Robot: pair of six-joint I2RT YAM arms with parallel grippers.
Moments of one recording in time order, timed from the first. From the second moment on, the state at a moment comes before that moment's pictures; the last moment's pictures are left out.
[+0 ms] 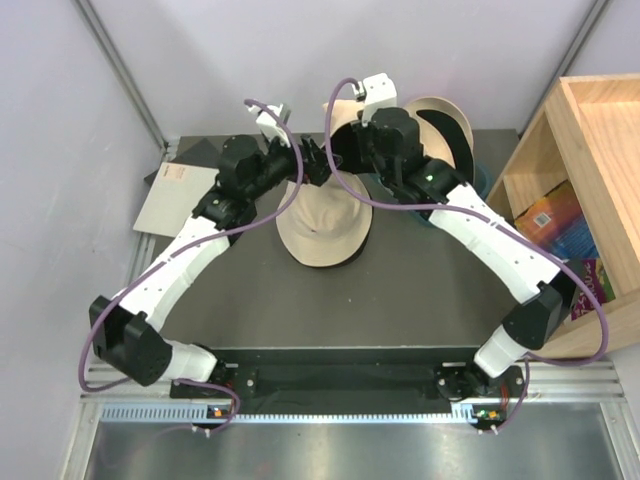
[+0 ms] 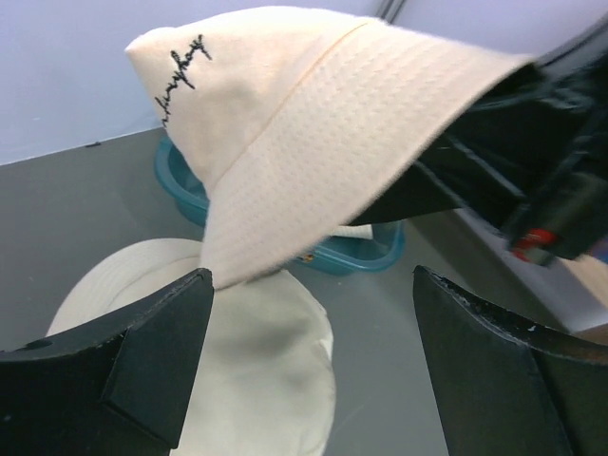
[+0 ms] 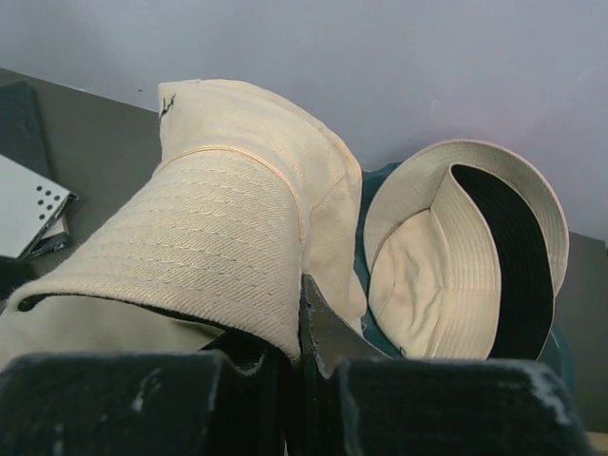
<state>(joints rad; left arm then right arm) -0.49 1.36 1.29 0.05 0.27 -0.38 0.74 1.60 1.73 -0.34 0.53 -0.05</state>
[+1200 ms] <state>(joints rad) -0.50 1.59 1.27 0.39 0.10 0.03 0.83 1.52 1.53 -0.27 0.55 -0.07</state>
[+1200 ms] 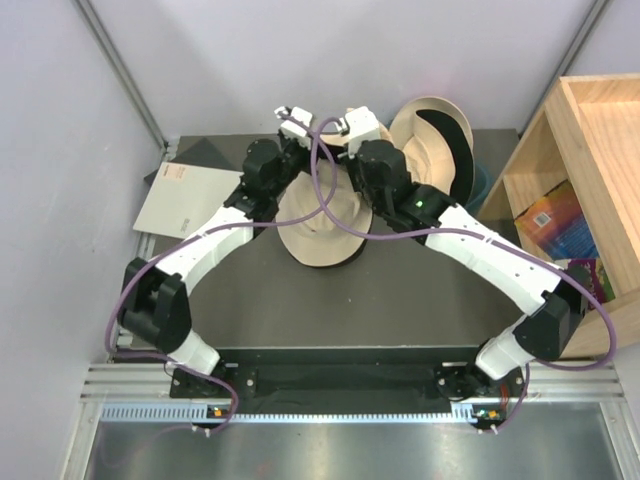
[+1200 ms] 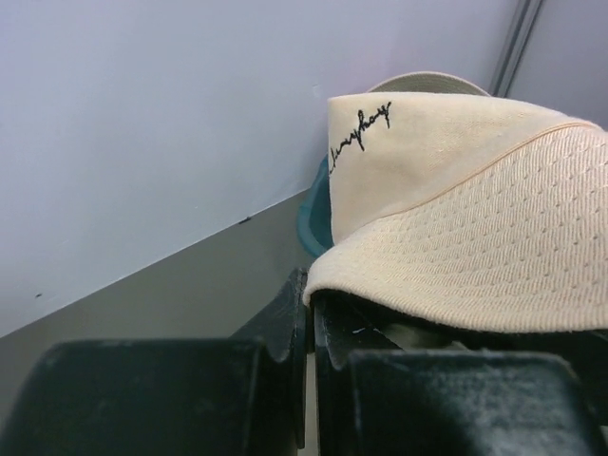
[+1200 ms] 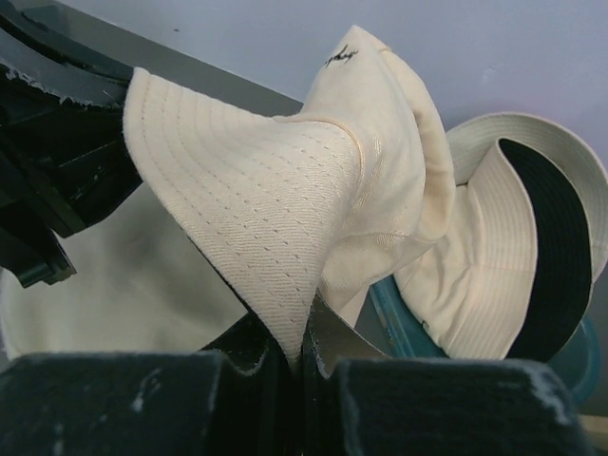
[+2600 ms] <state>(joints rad) -0.49 0.83 0.66 0.21 0.03 -1.03 1.07 1.49 1.28 -0.10 0.53 0.09</state>
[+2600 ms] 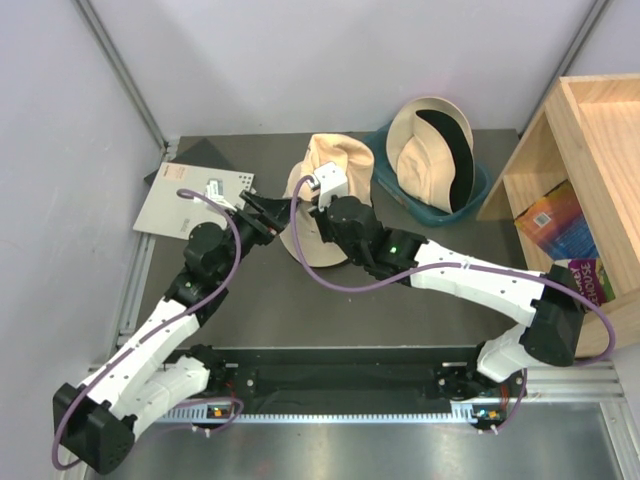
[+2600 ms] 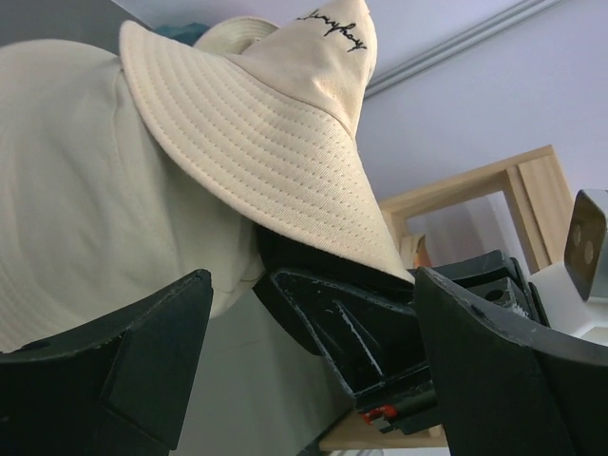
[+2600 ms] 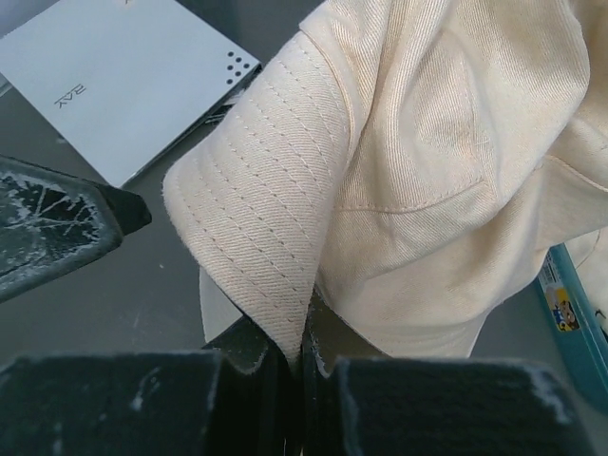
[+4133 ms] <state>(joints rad) -0.48 0.96 0.56 0.49 -0.02 -1.22 1.10 1.39 1.20 -0.18 0.54 0.14</state>
